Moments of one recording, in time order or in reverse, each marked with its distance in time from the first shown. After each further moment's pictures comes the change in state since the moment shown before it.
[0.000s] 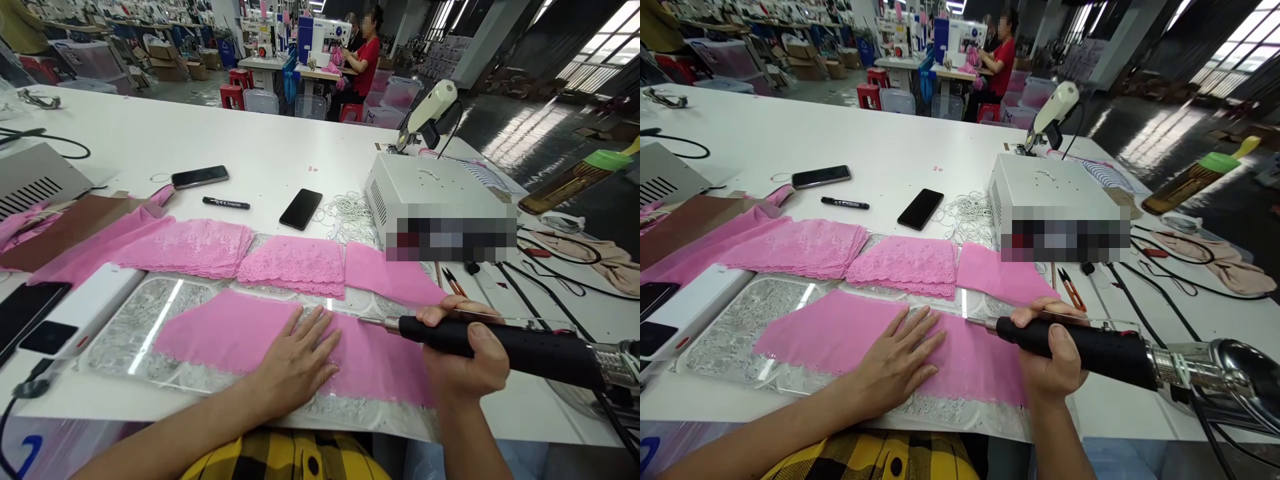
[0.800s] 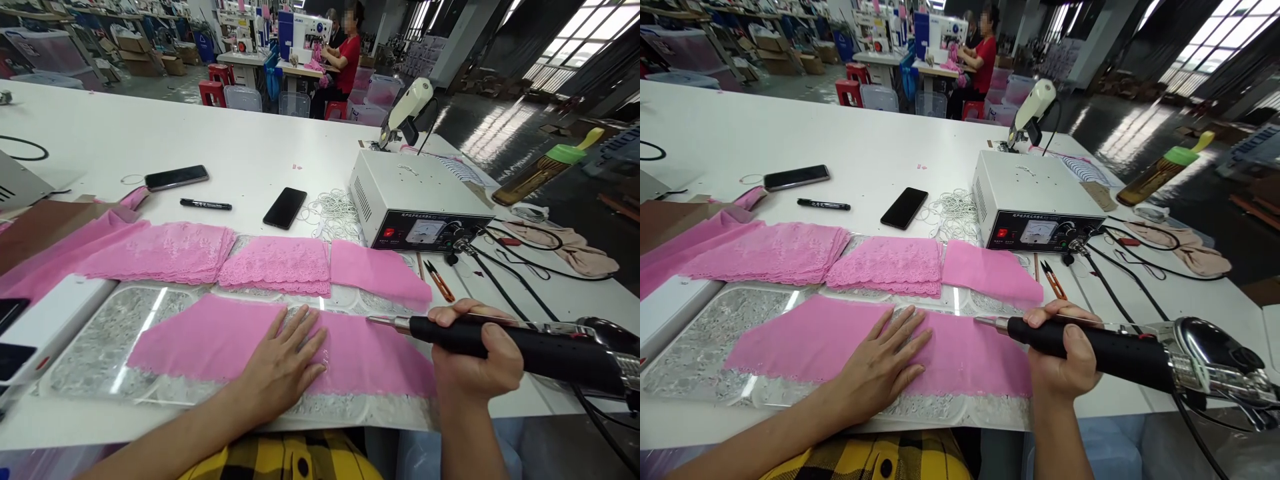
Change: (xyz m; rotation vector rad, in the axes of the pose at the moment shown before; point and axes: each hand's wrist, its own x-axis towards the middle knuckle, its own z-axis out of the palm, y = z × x) left_hand 0.000 -0.002 0.001 0.005 0.019 0.008; right_hand 0.013 -0.010 -0.026 -0.030 0.172 -0.051
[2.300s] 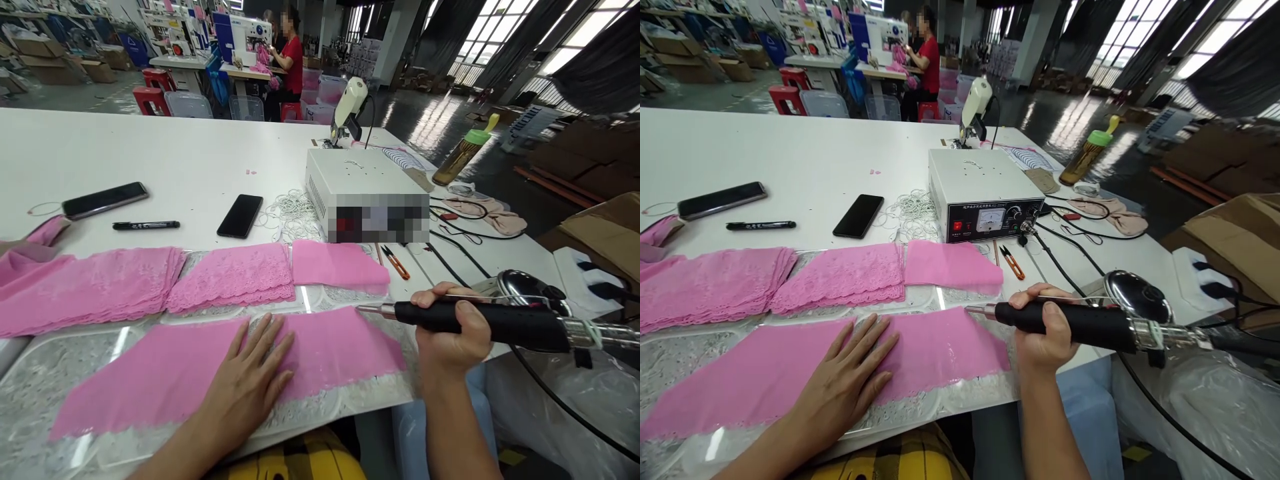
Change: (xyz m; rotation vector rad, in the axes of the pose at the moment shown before) left_hand 0.000 -0.012 0.005 0.111 0.058 0.113; right_hand 0.012 -0.011 -0.020 -0.001 0.116 -0.121
